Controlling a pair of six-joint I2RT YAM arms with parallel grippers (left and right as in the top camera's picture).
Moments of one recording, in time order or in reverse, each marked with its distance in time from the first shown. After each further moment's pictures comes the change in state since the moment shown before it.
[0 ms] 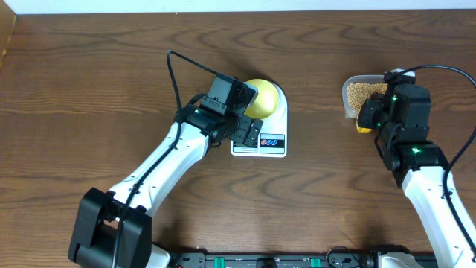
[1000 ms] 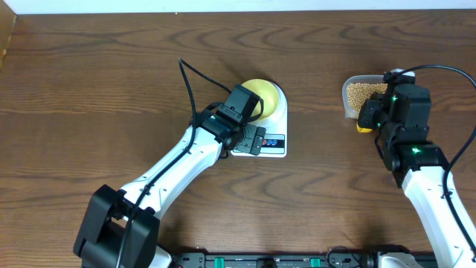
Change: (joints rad) left arm -0.099 0.020 0.000 -0.106 -0.166 -0.205; right arm 0.000 0.000 0.000 -0.001 0.000 -0.012
